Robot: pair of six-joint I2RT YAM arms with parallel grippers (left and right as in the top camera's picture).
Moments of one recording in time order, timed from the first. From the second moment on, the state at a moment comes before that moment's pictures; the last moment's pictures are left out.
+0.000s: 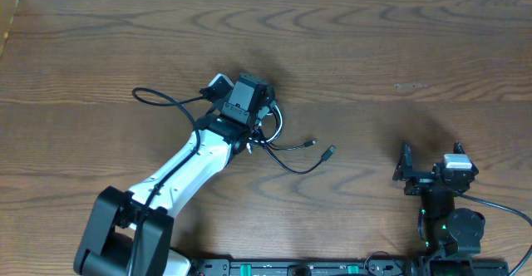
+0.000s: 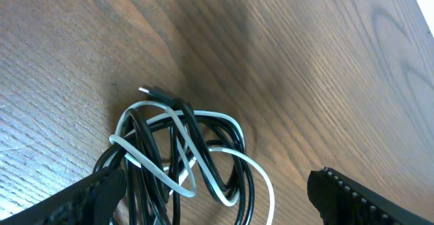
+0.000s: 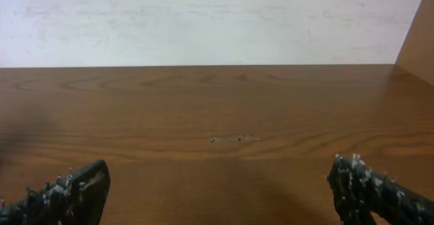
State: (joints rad) left arm -0.47 1.59 0.93 -0.28 -0.20 -1.19; right arm 0.00 0.01 0.01 -0.07 0.04 0.02
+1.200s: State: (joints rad) left arm -0.47 1.71 0.93 -0.26 -0.21 -1.22; right arm 0.00 0.01 0.01 -0.07 0.04 0.02
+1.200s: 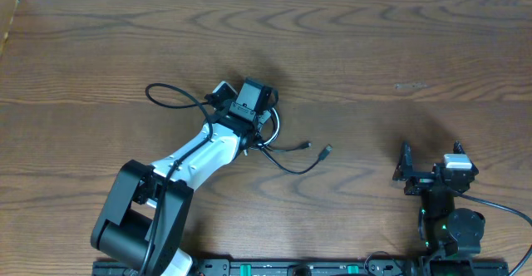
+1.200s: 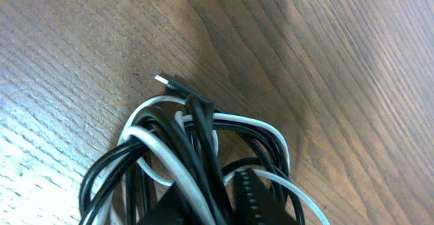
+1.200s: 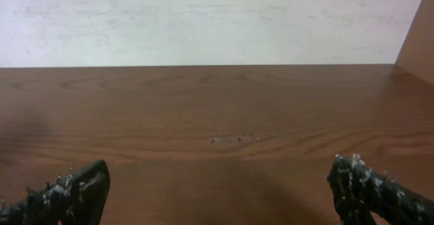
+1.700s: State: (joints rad) left arm -0.47 1.66 0.93 -0.26 -0.21 -0.97; right arm 0.00 0.01 0.01 -0.07 0.04 0.02
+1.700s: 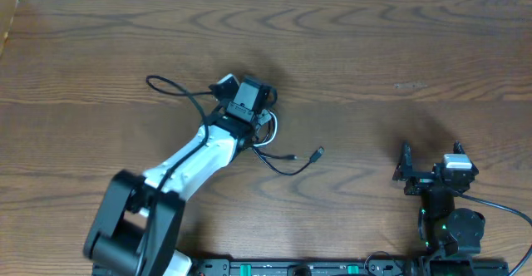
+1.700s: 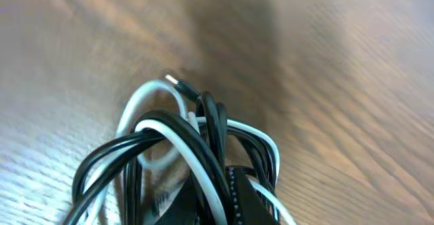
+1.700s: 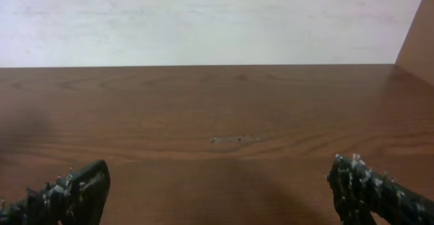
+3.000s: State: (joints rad) left arm -0.47 1.31 0.93 -0.26 0.65 -0.12; right arm 0.00 0.01 0.01 -0.06 0.04 0.02
